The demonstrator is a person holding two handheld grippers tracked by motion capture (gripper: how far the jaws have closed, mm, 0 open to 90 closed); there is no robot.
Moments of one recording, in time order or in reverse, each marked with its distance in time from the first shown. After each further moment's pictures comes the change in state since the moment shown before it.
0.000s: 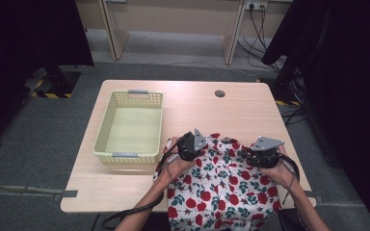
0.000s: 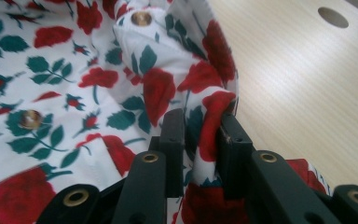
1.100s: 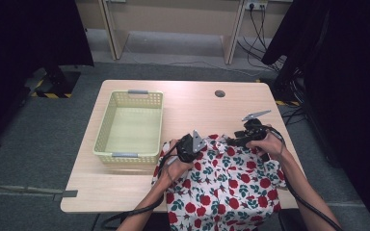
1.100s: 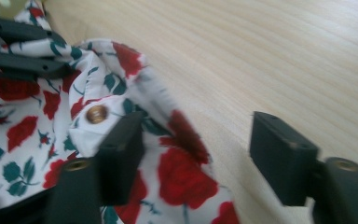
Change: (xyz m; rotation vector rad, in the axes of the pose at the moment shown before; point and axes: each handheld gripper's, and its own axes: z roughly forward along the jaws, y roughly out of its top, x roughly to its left) left arm -0.002 -0.009 0.003 0.004 -0.006 -0.020; right arm -0.057 0.045 0.056 0.137 0.223 0.348
